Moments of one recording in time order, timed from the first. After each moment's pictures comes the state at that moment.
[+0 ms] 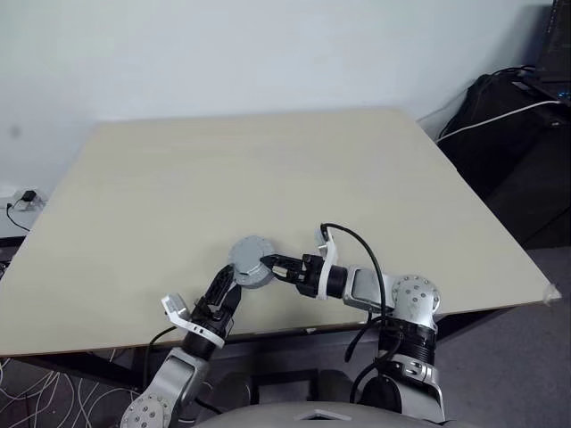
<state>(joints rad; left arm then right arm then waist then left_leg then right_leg) 0.38 -0.08 0.18 -0.14 -1.46 0.67 -0.30 -0.32 0.16 -0.44 0.00 1.04 1.59 0.05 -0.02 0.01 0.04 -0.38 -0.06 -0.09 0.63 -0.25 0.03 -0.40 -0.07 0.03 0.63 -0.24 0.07</state>
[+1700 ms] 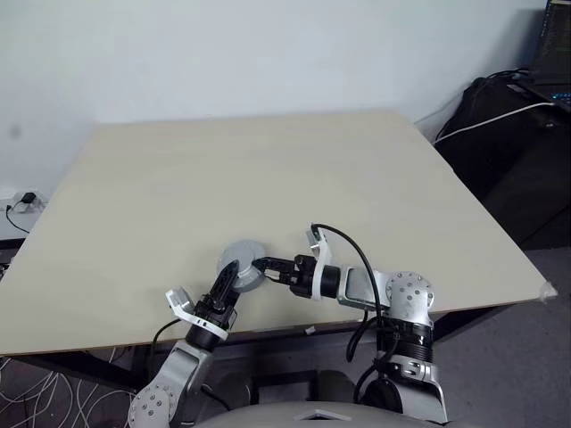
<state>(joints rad) 0.36 -0.07 0.16 -0.09 -1.45 0.62 -0.32 -0.27 0.11 -0.33 -0.04 1.06 1.51 0.05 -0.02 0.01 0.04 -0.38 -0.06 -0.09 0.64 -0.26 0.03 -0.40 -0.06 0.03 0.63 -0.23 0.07</state>
